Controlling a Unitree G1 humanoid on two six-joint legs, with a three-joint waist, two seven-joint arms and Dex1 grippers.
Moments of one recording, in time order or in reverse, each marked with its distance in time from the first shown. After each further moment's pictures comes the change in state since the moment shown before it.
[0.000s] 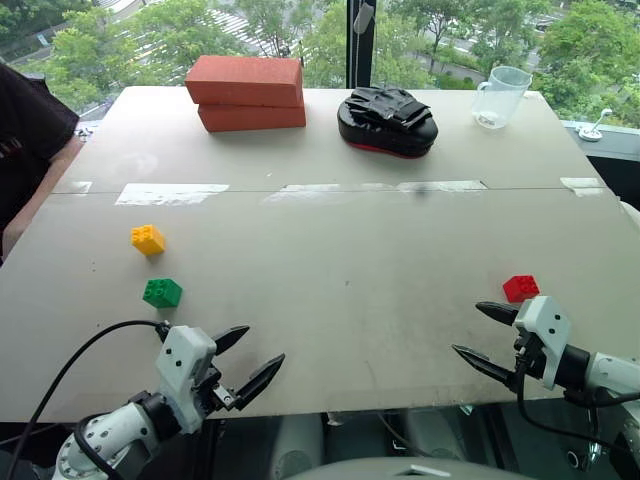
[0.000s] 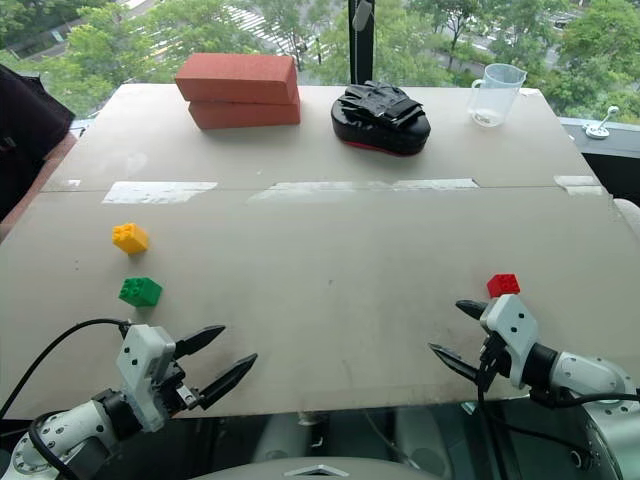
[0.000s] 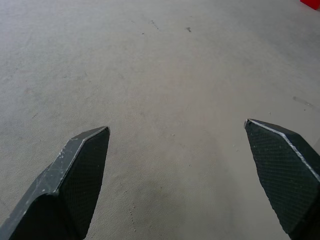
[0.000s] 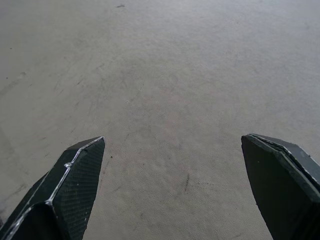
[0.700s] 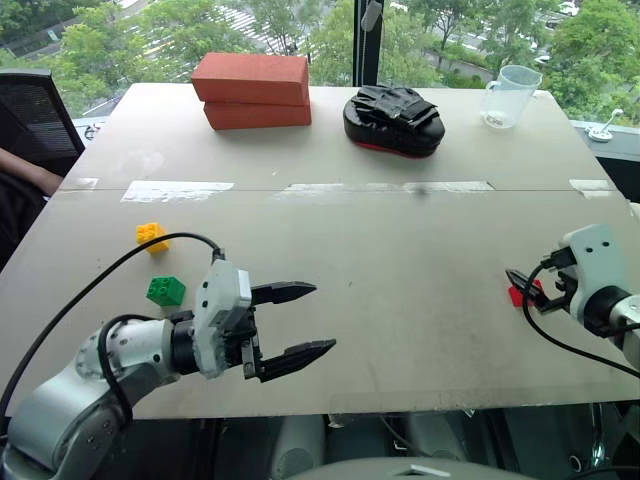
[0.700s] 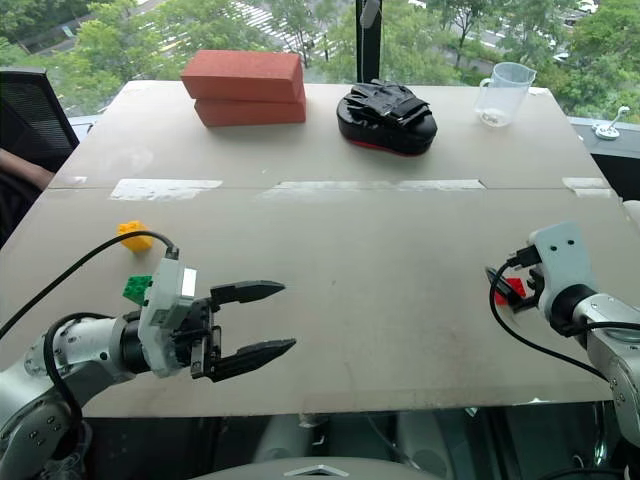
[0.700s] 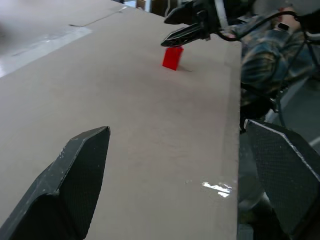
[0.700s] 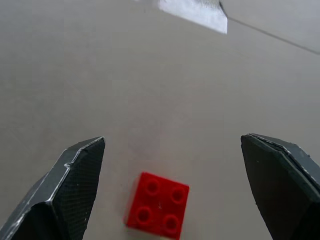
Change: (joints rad) left arm -0.501 0.331 -0.087 -0.112 -0.367 0.243 -0.179; right arm -0.330 -0.001 -0.210 -0.108 0.036 0.825 -0.509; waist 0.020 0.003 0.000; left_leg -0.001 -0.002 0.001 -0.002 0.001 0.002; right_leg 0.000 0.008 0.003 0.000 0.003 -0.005
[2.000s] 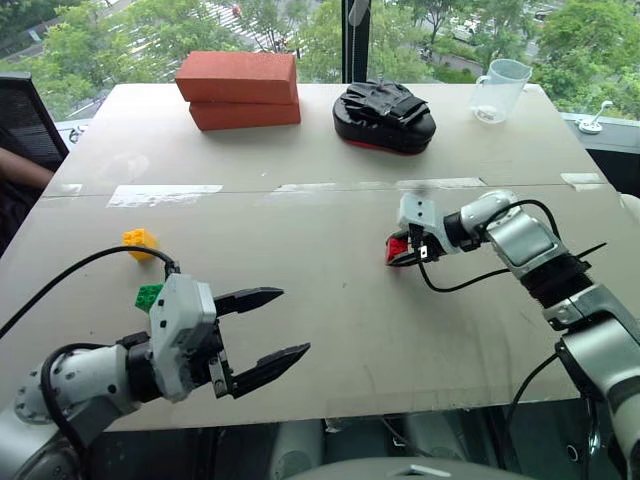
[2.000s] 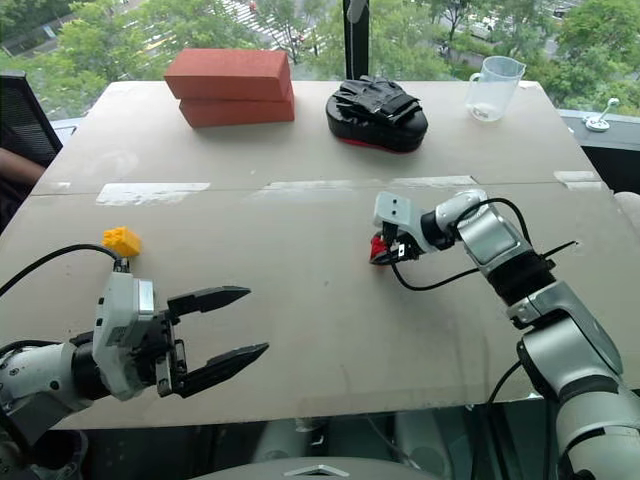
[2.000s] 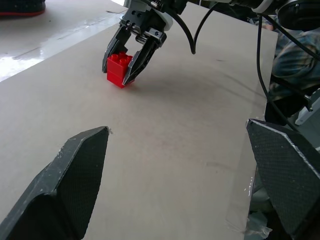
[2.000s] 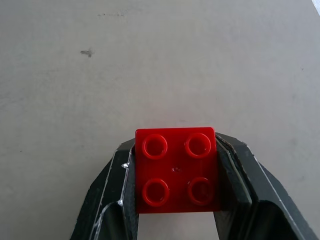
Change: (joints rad) left arm 0.321 -0.031 0.295 -0.122 -0.056 0.003 0.112; right arm -0.955 0.177 0.872 1.097 -0.329 -0.876 0.919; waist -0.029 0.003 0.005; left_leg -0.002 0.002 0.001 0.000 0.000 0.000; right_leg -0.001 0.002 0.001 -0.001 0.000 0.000
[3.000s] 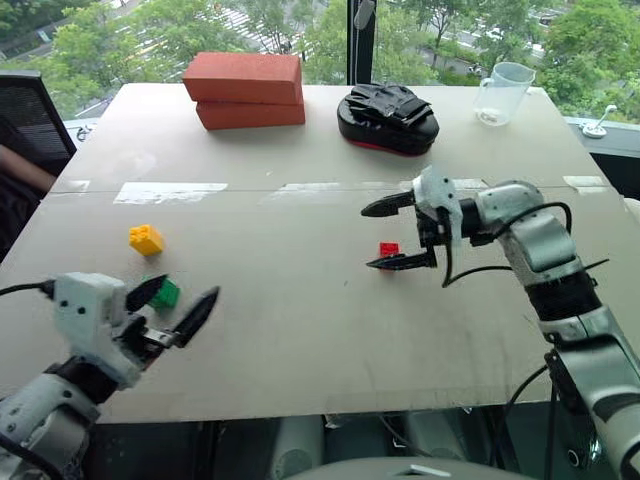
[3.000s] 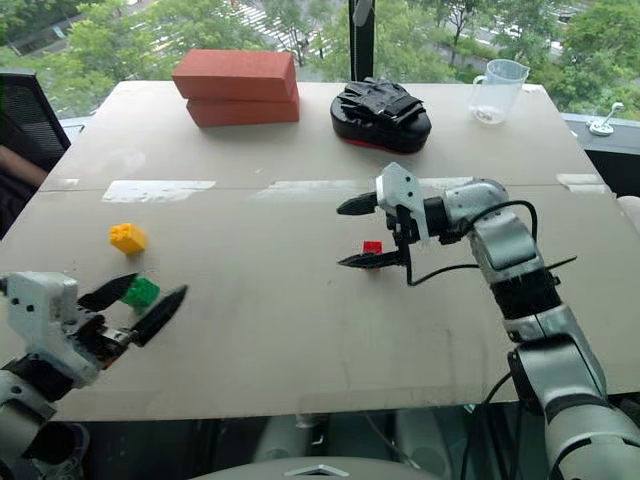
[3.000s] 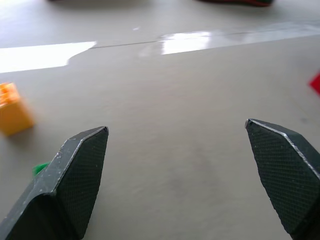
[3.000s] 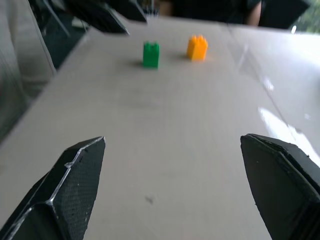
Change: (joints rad) left arm 0.070 -0.226 0.227 0.117 0.068 0.094 0.487; right arm 0.275 0.048 -0.340 -0.531 0.323 0.057 0.078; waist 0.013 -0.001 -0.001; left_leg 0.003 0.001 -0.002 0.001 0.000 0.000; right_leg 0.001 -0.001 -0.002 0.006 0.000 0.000
